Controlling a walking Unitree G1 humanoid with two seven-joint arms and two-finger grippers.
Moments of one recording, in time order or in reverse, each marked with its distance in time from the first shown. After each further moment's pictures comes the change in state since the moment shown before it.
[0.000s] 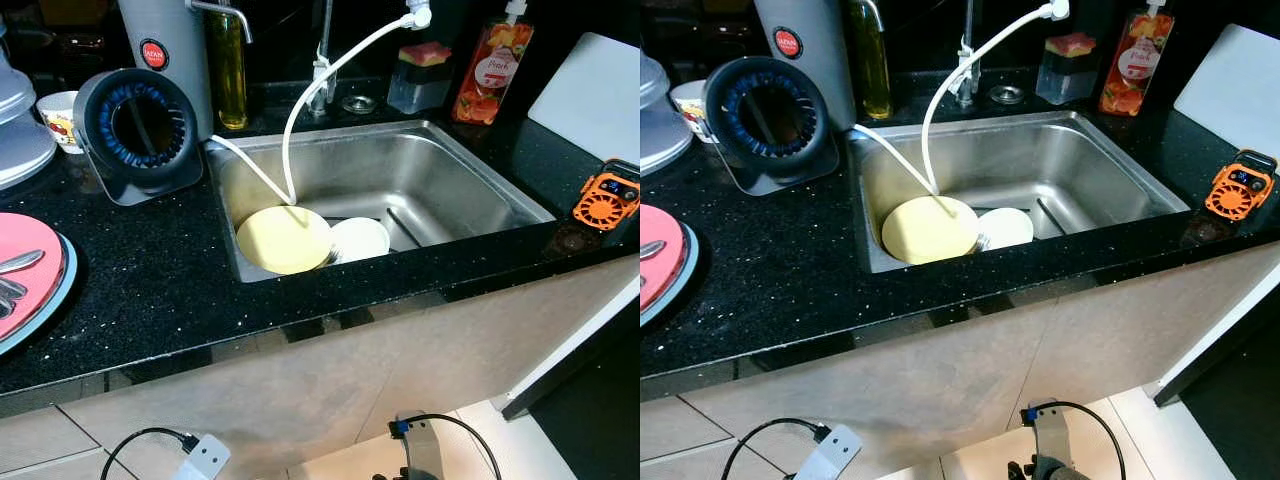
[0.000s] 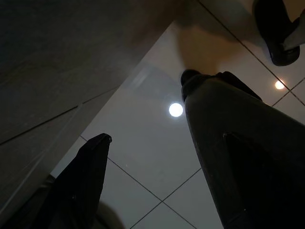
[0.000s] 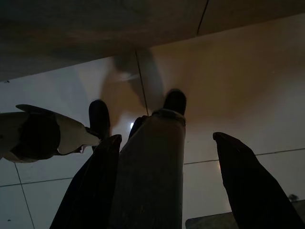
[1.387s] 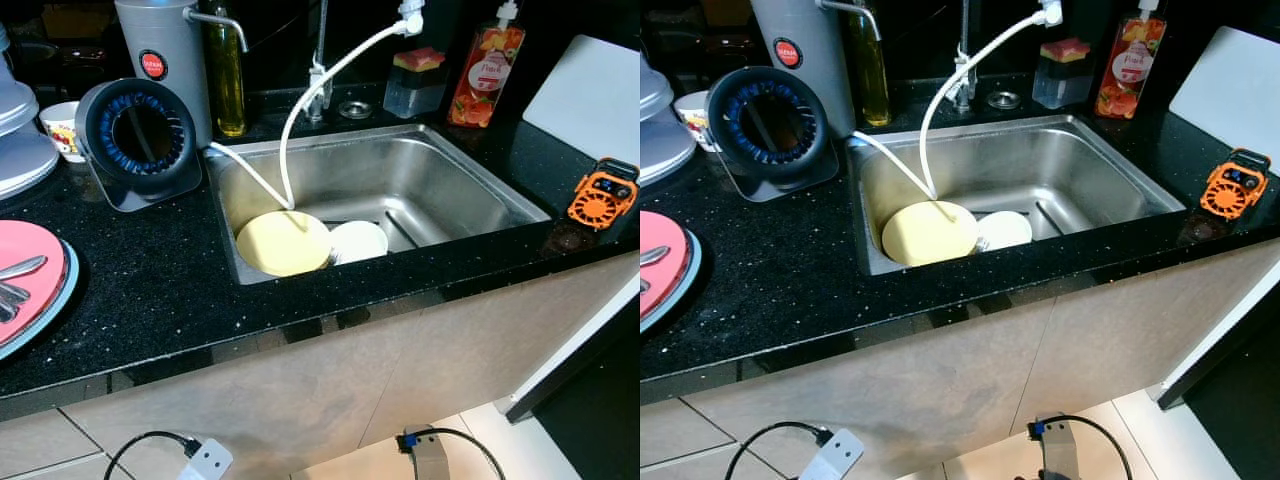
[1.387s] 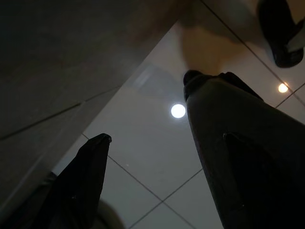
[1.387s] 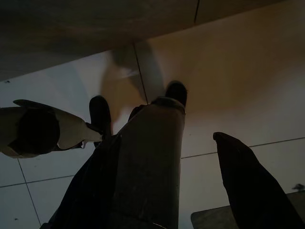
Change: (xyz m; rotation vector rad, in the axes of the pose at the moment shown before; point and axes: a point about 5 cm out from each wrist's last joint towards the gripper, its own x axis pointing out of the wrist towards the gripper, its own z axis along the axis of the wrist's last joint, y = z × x) left arm 0.000 -0.006 -0.007 -0.034 0.011 0.004; right arm -0.004 -0.006 -0.016 0.030 0.032 -0.016
